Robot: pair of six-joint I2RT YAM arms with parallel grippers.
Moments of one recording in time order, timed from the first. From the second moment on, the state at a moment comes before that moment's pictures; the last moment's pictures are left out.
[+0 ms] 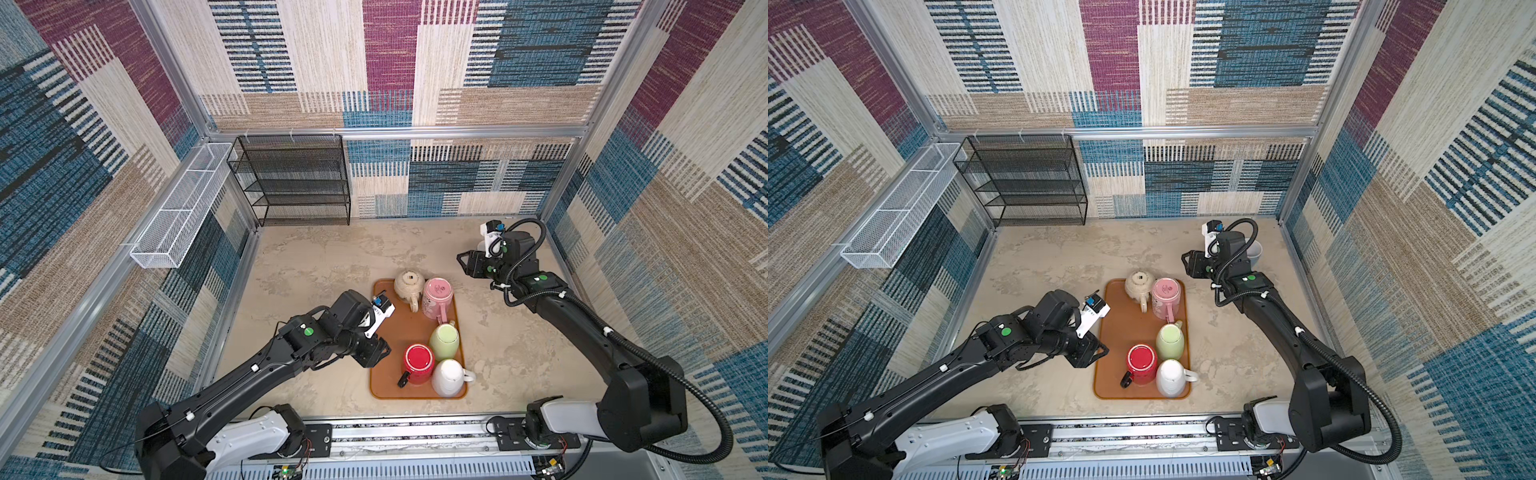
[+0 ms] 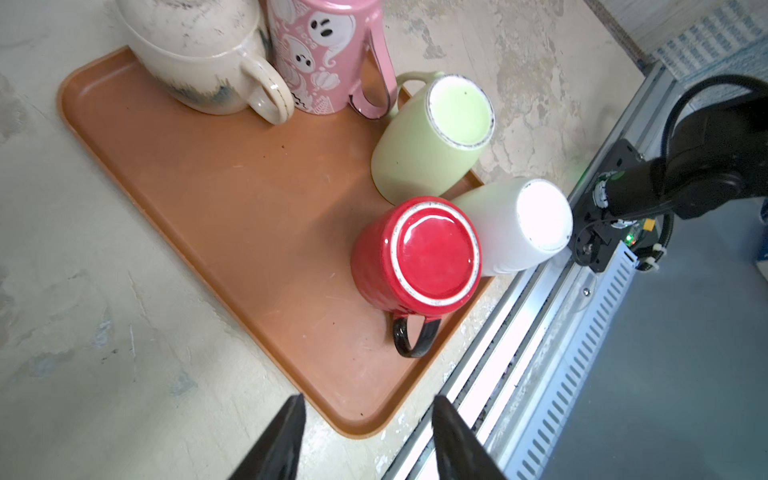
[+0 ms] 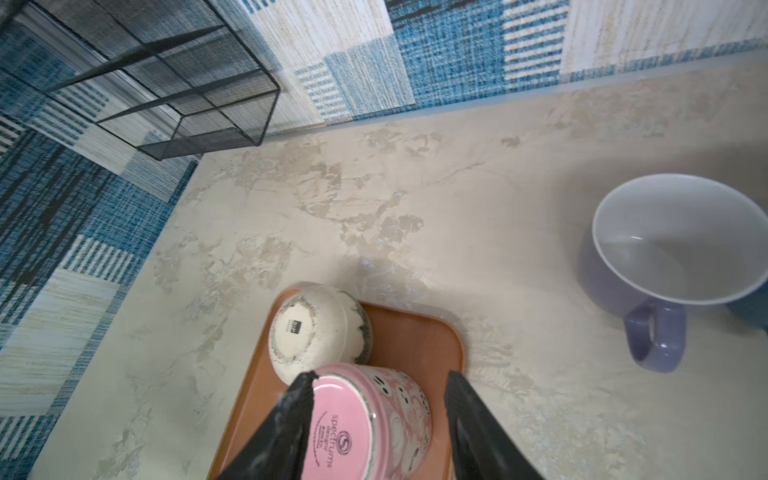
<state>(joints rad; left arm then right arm) -0.84 1.08 0.94 -0.82 0.17 -0.15 0.25 1.32 1.01 -0.23 -0.26 0.34</state>
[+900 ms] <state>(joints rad) -1.12 1.13 0.75 -0.63 0.02 -0.29 0.26 1.22 0.91 -0.16 -0.30 0.35</state>
